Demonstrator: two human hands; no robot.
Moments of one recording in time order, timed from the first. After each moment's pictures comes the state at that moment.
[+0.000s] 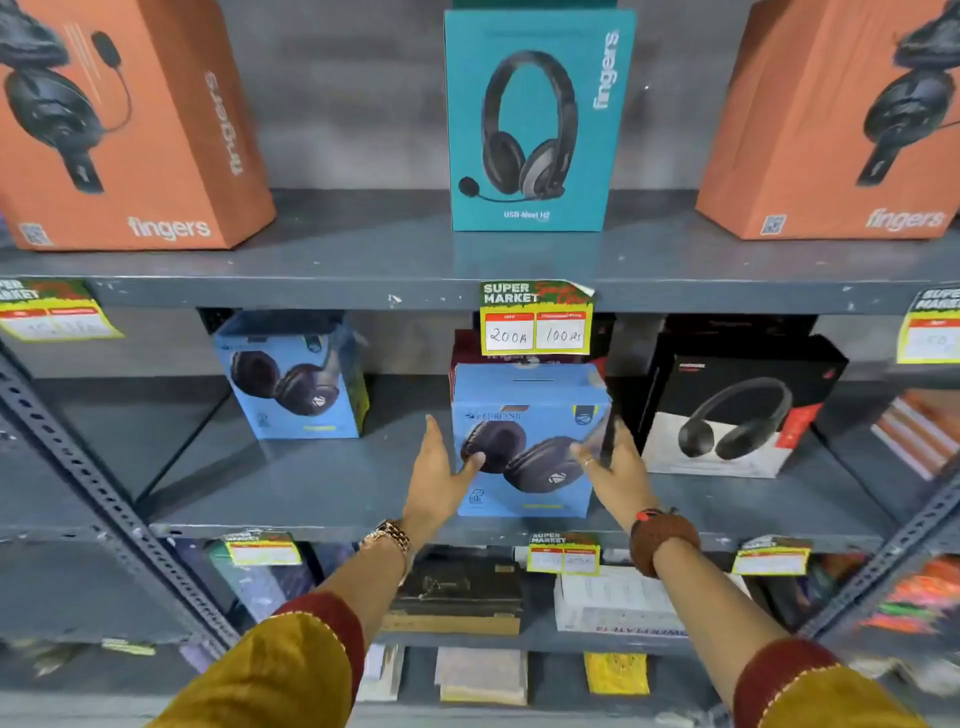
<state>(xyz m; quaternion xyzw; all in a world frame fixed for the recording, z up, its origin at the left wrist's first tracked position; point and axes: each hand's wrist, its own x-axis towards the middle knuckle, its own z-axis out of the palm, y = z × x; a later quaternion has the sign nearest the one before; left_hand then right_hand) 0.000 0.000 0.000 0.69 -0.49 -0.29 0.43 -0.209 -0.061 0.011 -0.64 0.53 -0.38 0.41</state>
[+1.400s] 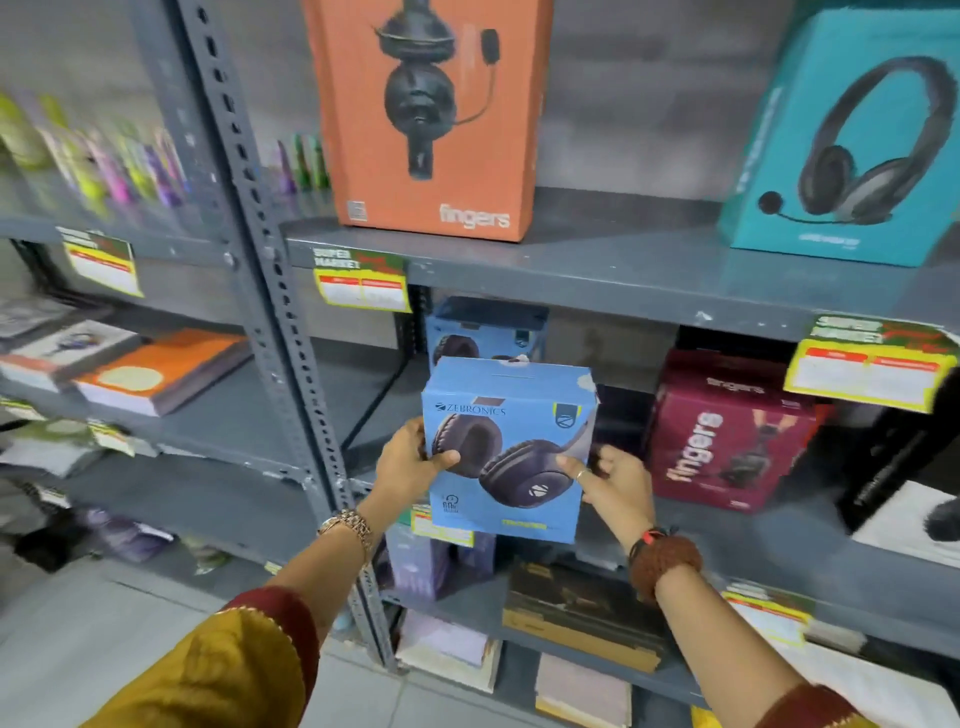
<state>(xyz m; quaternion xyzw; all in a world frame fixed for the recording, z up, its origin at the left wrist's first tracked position) 0.255 0.120 0.011 0.76 -0.36 -0.25 0.47 0.026 0.020 0.018 -0.67 0.45 -0.34 0.47</state>
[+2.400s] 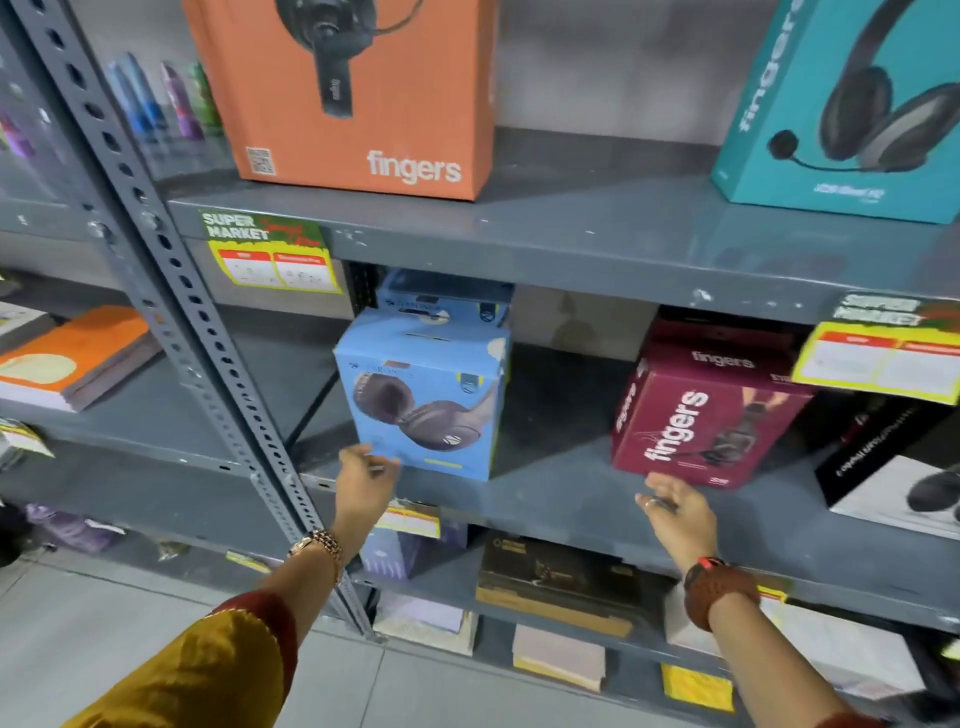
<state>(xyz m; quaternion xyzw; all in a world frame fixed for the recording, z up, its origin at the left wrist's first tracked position) 0.276 0.088 -0.070 0.78 -0.23 -0.27 0.52 -0.050 -0.044 -0.054 -0.58 0.62 -0.32 0.42</state>
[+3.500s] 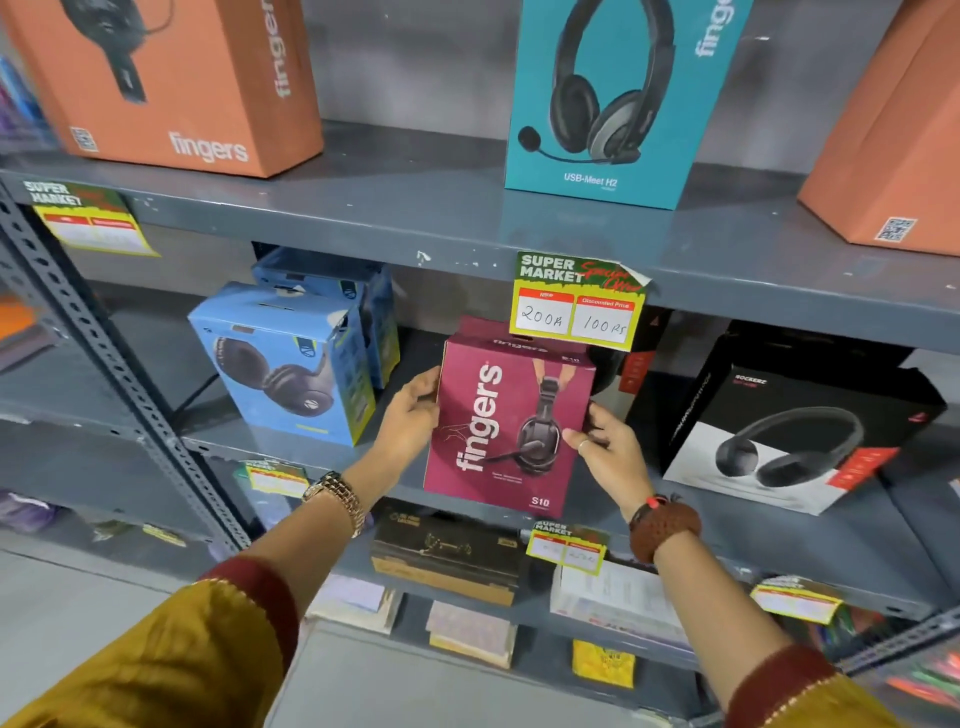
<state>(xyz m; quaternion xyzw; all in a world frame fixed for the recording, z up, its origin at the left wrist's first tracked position) 0.026 0.008 0.039 0.63 -0.37 -0.37 0.57 -0.186 -0.092 0.009 -0.69 0.46 -0.31 0.46</state>
